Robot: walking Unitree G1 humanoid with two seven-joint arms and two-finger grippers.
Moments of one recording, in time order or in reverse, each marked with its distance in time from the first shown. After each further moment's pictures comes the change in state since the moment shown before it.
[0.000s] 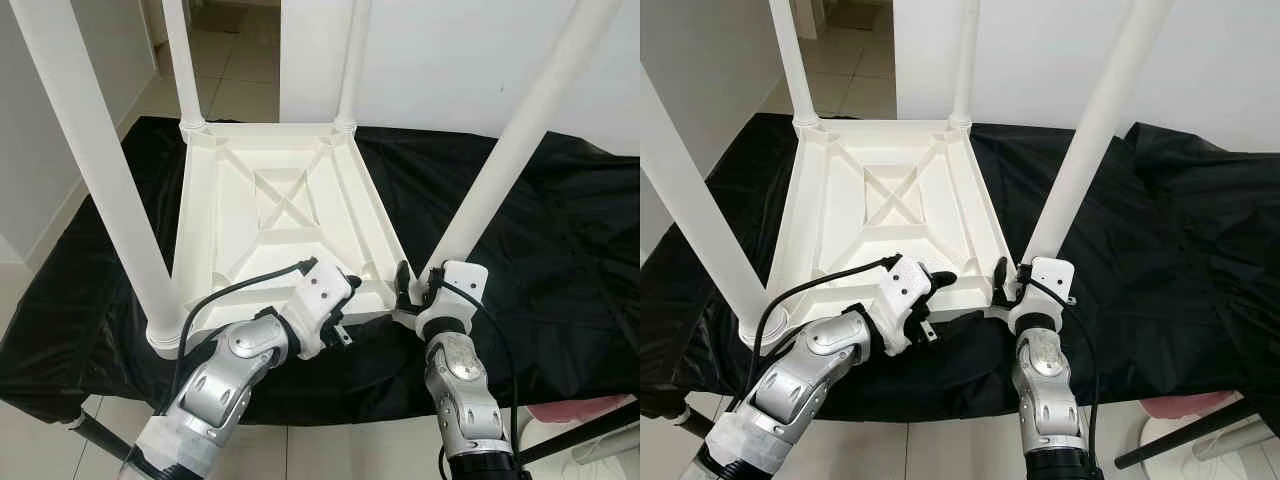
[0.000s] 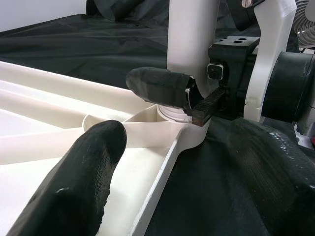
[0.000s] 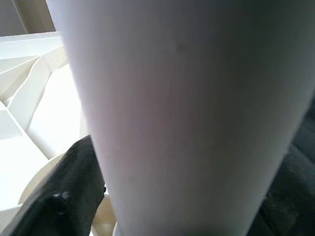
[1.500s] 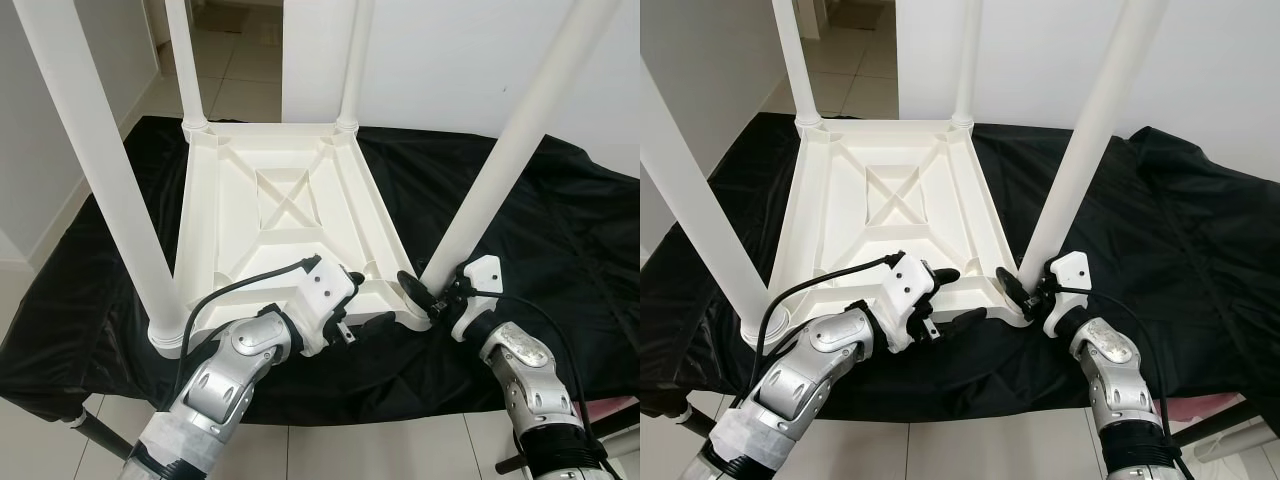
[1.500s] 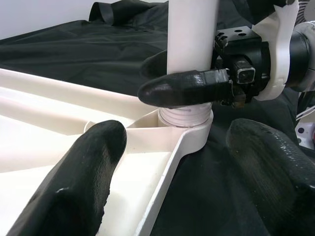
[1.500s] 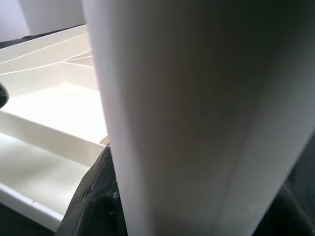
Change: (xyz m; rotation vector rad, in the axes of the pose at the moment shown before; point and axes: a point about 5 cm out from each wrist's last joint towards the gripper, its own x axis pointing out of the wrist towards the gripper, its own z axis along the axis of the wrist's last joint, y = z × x) left arm 0.003 0.001 0.002 0.016 -0.014 -0.006; right arm 0.017 -0.045 0.005 -0.164 0.018 0.619
